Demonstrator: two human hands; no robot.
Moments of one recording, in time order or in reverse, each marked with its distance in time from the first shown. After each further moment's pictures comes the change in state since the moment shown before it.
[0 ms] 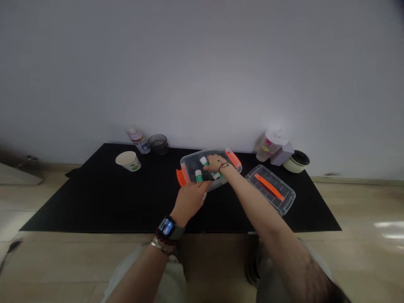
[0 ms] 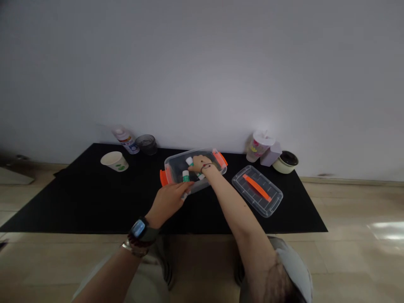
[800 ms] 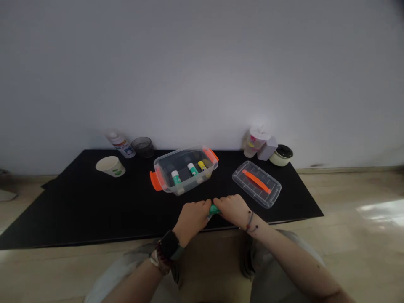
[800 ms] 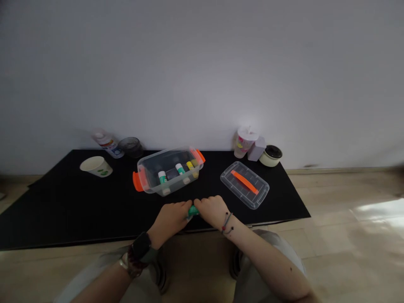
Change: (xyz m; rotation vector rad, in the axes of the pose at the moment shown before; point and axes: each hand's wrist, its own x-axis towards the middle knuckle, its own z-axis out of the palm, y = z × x) left_hand -0.019 0.062 0.024 0.193 -0.413 0.083; right_hand -0.194 0.003 0.038 -0.269 -0.086 -0.083
